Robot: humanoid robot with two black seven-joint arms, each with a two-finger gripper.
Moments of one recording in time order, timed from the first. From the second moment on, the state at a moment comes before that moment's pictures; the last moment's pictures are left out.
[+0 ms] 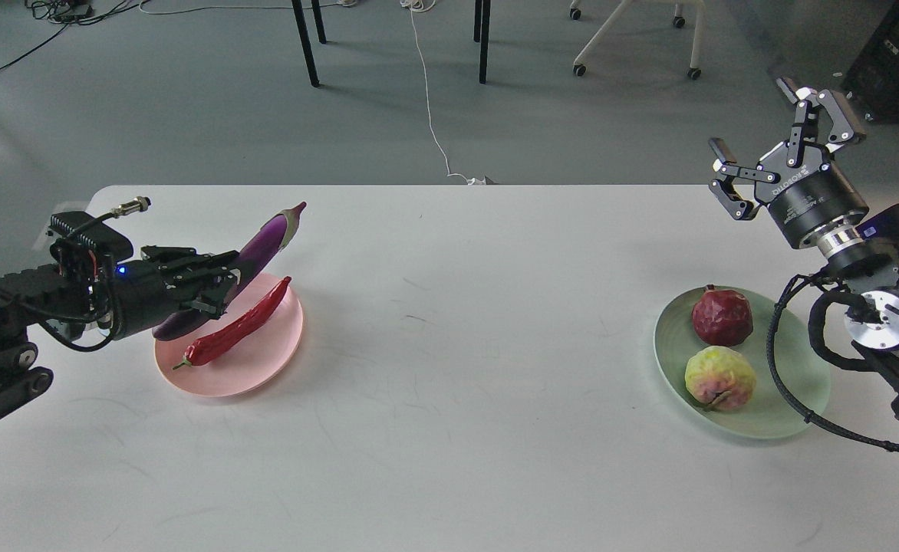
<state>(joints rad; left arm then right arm) -0.68 0.83 -0.32 -1.10 1.77 0.07 -0.42 0.69 -0.56 0.61 0.83 -0.01 0.46 0.49</state>
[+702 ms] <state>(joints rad) -0.62 0.81 -0.32 -0.99 1.77 0.11 -0.46 0.69 -0.55 0.60 0.83 -0.01 0.46 0.49</state>
